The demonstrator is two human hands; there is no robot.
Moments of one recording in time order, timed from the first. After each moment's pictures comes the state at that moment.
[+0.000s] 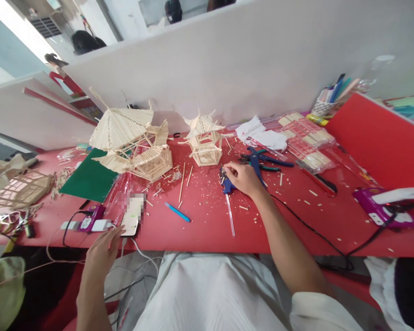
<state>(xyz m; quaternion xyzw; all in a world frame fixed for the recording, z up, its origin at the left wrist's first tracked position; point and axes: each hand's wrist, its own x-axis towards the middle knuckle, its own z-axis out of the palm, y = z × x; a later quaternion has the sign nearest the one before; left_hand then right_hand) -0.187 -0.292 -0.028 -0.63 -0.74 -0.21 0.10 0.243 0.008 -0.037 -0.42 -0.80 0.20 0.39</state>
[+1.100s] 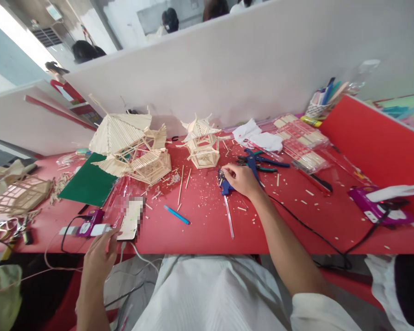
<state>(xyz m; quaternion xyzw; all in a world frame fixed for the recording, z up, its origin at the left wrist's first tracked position) -0.175 -0.287 -0.015 -0.61 -0.75 -0.22 0.10 0.244 0.008 -0.036 -0.43 -0.79 0.20 0.39</state>
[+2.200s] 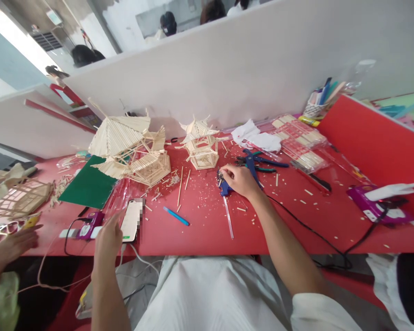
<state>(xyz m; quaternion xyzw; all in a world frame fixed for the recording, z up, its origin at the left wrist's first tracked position) -0.183 -0.234 -0.021 -0.55 -0.81 -0.18 0.08 0.244 0.008 -0.034 -0.42 -0.80 0.20 0.38</state>
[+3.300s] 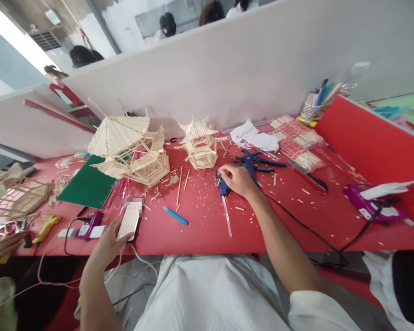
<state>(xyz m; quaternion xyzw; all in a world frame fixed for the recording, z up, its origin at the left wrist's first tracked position) -0.204 -0.252 -0.031 -0.53 -0.83 -0.16 -0.08 0.243 0.006 -0.034 -0.42 -0.80 0.21 0.38</state>
